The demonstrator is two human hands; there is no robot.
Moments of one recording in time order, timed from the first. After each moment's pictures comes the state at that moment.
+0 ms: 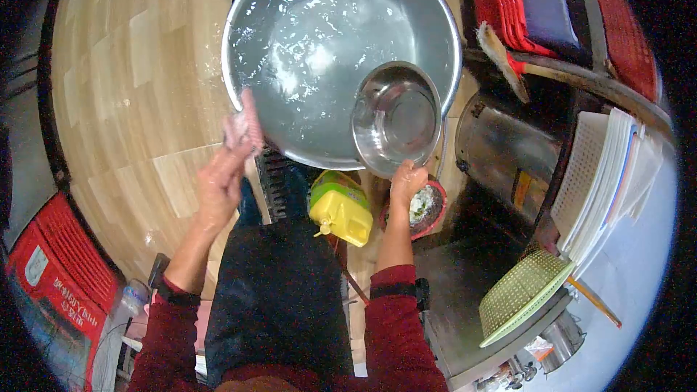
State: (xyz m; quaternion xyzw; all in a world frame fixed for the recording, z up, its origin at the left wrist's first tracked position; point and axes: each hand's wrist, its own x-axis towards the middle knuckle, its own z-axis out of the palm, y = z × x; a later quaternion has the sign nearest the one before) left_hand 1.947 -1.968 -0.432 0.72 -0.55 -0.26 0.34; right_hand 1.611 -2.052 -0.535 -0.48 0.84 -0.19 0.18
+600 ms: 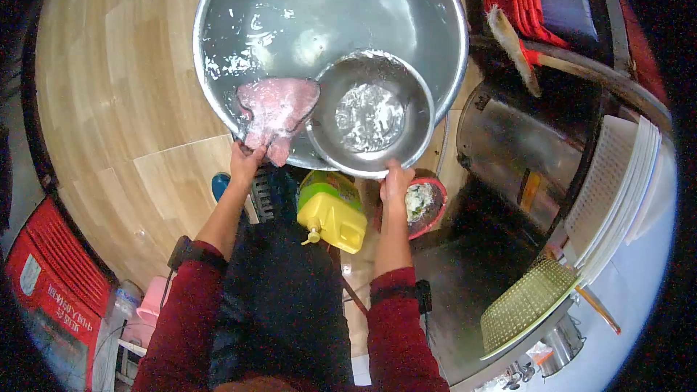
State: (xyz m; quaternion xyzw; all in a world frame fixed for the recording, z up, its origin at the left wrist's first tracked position) left_hand 1.877 -1.910 -0.682 0.85 -0.16 -0.37 0.34; right_hand 1.577 -2.031 -0.610 -0.17 0.76 -0.35 0.52
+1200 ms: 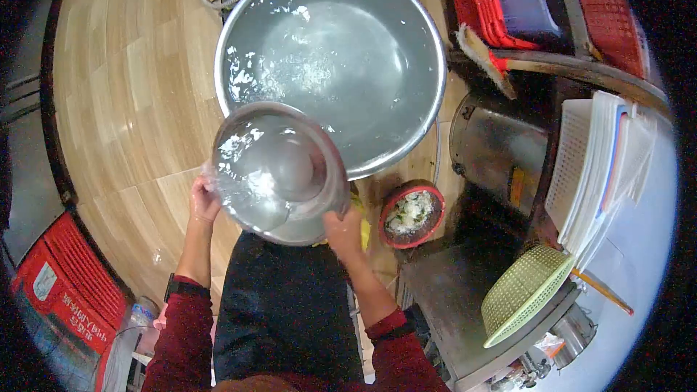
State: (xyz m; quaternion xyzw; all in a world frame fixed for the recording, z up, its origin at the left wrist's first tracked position) left_hand 1.998 -1.869 -0.586 0.40 0.19 -0.61 0.65; right_hand 1.708 -1.984 -0.422 -0.42 0.73 -0.15 0.52
